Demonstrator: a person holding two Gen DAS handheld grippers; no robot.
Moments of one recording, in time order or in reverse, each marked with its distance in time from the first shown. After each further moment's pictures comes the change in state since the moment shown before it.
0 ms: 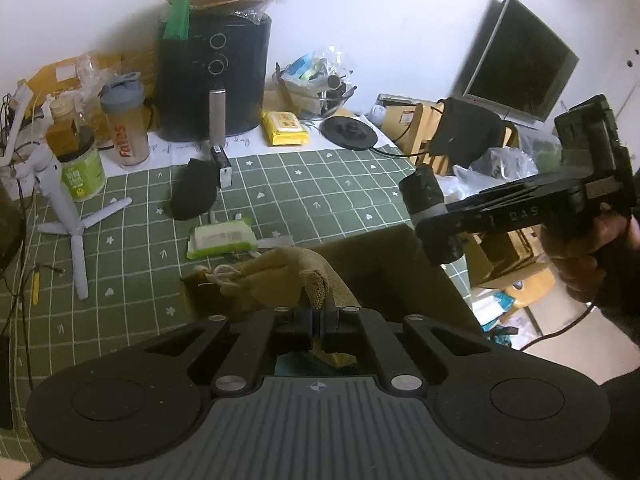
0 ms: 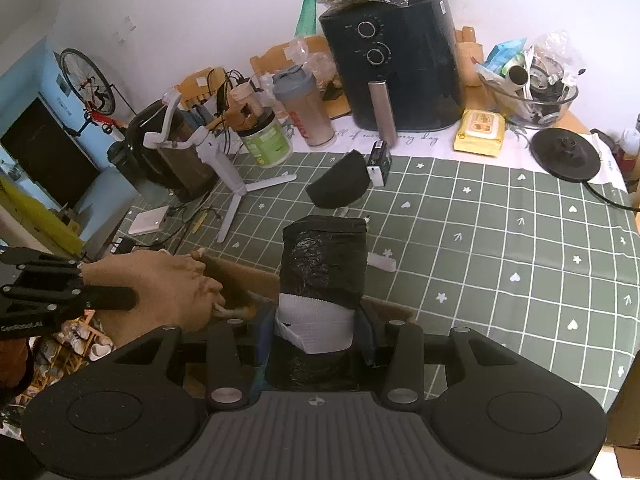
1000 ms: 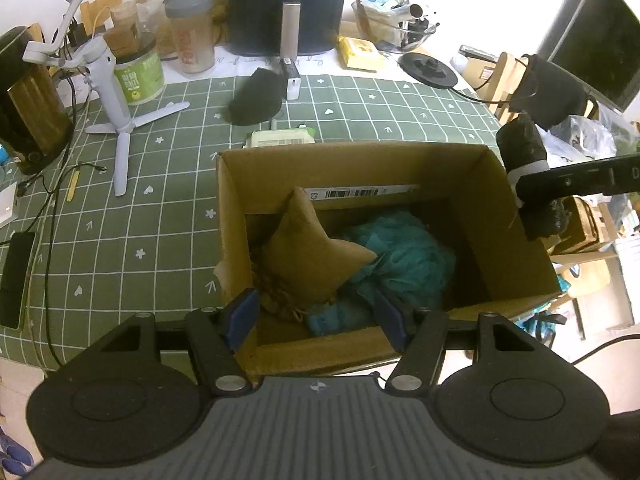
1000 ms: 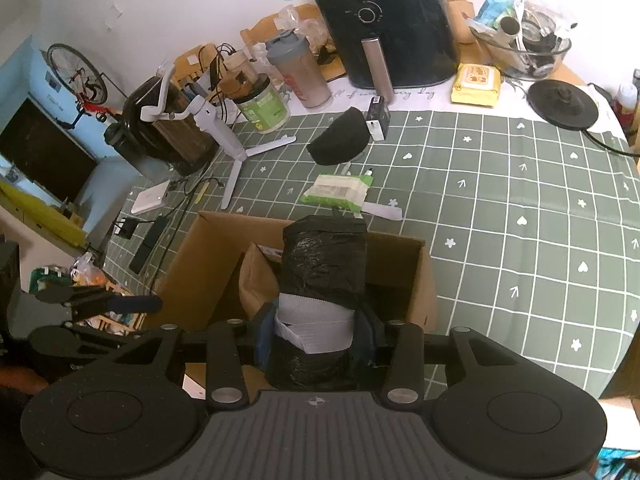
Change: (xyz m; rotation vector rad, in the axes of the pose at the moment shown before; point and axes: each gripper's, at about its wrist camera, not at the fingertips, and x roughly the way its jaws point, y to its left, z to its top) left arm 0.042 0.003 -0.044 -0.148 0.163 0.200; right arm 0.001 0.005 -0.021 0.087 0.097 0.000
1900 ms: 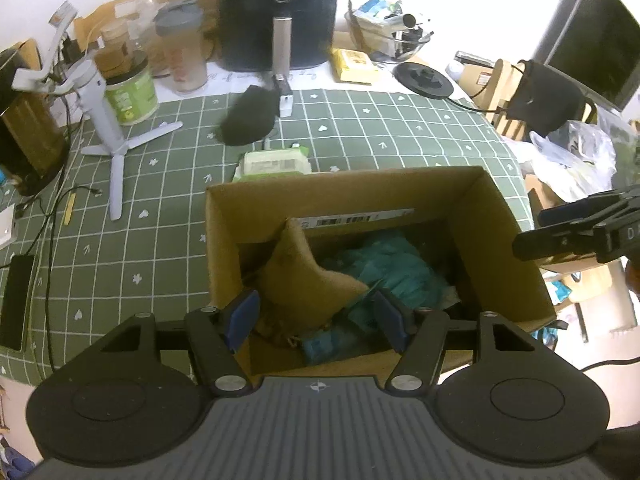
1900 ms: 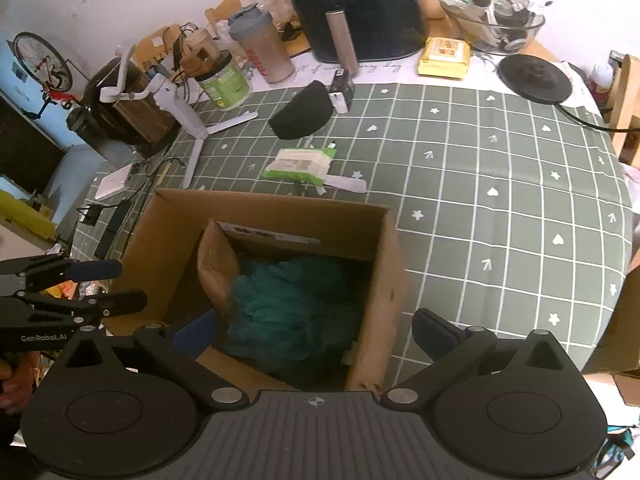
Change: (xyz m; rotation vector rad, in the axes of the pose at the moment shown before) left arm 0.003 -0.010 0.019 0.031 -0.019 0.004; right arm 0.012 -0.013 -0.010 0.025 0.052 -0.103
